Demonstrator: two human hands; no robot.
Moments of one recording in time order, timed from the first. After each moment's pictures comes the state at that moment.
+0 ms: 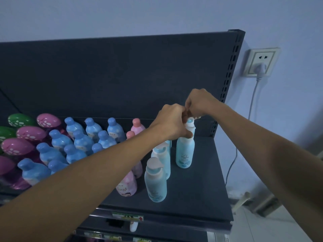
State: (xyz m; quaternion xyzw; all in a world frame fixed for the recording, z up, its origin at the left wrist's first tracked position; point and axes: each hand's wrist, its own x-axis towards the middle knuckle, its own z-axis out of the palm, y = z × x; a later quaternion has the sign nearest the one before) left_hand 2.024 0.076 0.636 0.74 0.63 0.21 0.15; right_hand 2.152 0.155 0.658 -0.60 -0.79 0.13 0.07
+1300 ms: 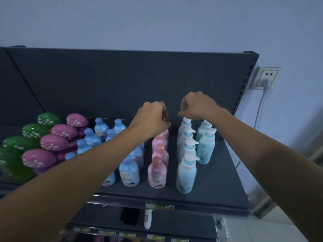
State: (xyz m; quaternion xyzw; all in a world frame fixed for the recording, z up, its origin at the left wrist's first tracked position) left_hand 1.880 0.014 0.675 0.72 0.64 0.26 0.07; right_hand 2.049 0.069 0.707 -0.61 -0.78 0.06 0.09
